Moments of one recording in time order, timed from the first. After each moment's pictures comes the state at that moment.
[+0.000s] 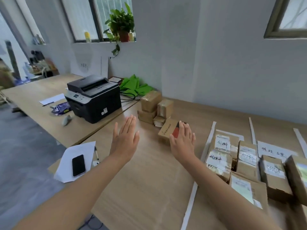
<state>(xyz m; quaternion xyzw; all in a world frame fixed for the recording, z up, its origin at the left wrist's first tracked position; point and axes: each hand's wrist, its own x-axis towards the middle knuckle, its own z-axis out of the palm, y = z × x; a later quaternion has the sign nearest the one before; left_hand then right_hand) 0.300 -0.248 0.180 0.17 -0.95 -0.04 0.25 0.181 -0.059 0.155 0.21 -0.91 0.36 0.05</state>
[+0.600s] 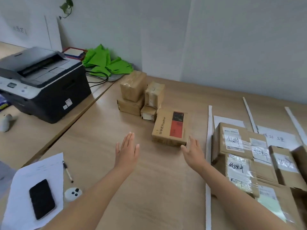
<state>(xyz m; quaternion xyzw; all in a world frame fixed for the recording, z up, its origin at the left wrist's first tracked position) 0.149 -0.360 0.034 0.19 -0.95 -0.23 0.03 0.066 -0.114 0.054 0.03 -0.92 0.36 -0.14</state>
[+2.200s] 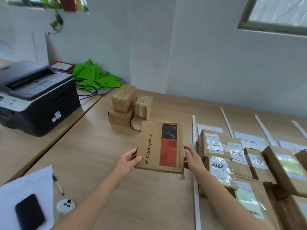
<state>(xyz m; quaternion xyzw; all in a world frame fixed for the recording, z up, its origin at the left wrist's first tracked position) 0.171 -0.350 0.053 0.16 -0.71 -0.68 -0.03 0.111 -0.084 0.097 -0.09 -0.77 0.61 -0.17</state>
